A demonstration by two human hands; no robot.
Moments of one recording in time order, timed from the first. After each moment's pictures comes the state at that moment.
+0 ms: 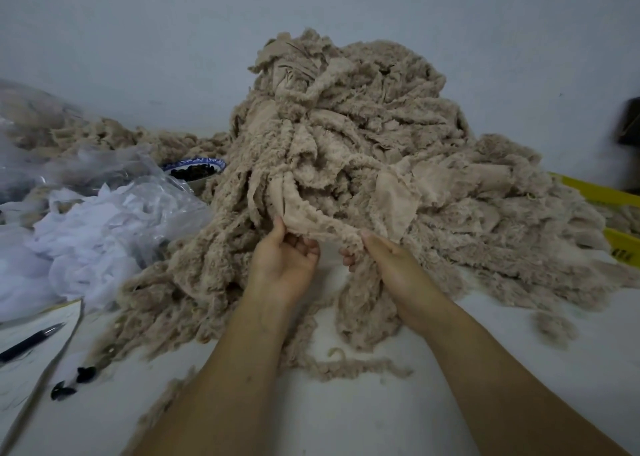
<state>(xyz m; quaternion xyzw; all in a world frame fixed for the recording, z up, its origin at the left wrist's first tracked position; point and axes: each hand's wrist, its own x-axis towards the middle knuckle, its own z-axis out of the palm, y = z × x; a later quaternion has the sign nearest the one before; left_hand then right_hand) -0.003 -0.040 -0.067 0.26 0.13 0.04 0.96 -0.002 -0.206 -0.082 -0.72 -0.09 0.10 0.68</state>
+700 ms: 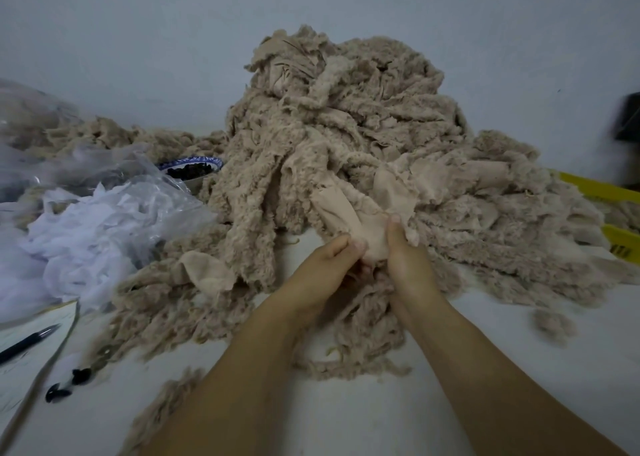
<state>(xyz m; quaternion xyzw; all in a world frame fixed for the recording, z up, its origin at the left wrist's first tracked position) -0.016 -0.078 -0.080 0.69 -0.07 -0.05 0.72 0.004 -0.201 -0.080 -0.65 0.05 -0.03 0.76</state>
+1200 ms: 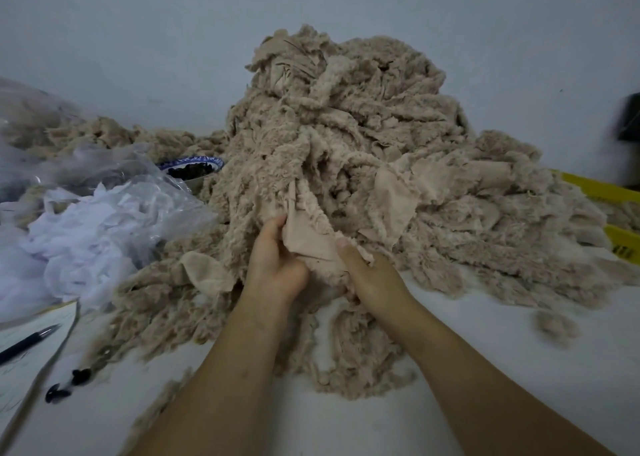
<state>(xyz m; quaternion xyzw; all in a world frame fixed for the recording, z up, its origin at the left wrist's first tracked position) 0.004 -0.037 -0.068 0.25 0.11 -0.02 0.96 -0.012 -0.185 -0.089 -0.77 -0.11 0.04 0.62</state>
